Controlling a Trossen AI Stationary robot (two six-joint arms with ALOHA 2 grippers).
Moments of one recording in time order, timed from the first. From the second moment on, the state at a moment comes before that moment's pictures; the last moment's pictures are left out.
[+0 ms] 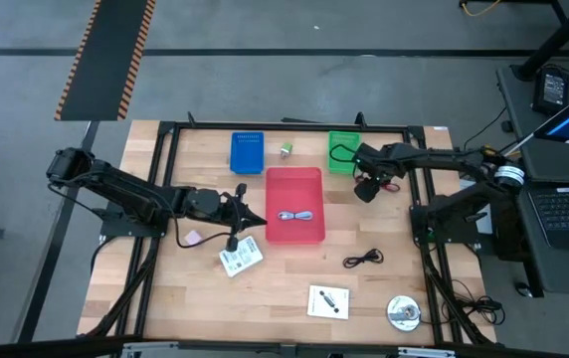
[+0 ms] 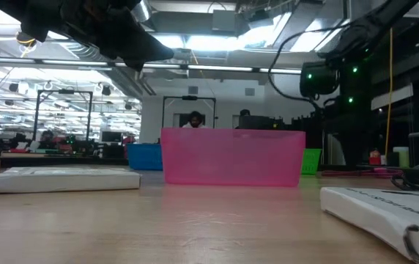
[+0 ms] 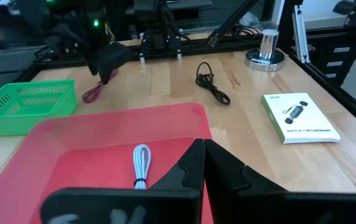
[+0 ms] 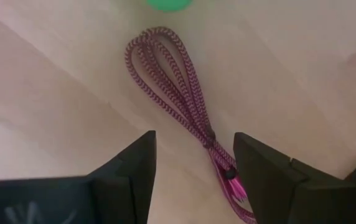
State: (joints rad) left arm -0.15 1.21 0.51 0.39 -0.11 0.01; right arm -0.54 1.42 0.72 -0.78 0.18 0.26
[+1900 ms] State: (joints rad) left arm -0.15 1.21 0.51 0.39 -0.11 0.01; right arm -0.33 1.56 0.85 -0.87 0.06 0.18
